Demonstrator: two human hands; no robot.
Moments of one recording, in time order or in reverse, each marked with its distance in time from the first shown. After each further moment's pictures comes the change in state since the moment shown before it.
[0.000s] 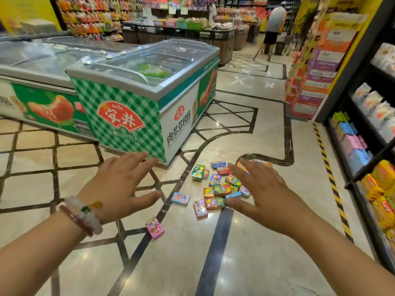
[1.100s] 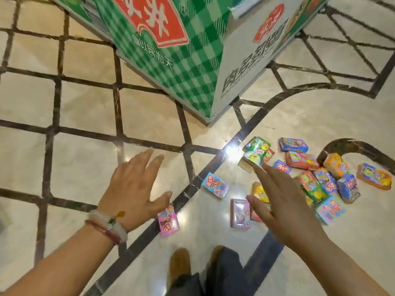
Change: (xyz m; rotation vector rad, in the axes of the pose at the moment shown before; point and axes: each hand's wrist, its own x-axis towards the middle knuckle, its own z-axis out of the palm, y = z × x) left_hand 0.307 -0.272 0.444 -0.135 -0.160 -0.437; right_hand 0.539 0.102 0.379 0.104 -0.041 -0.129
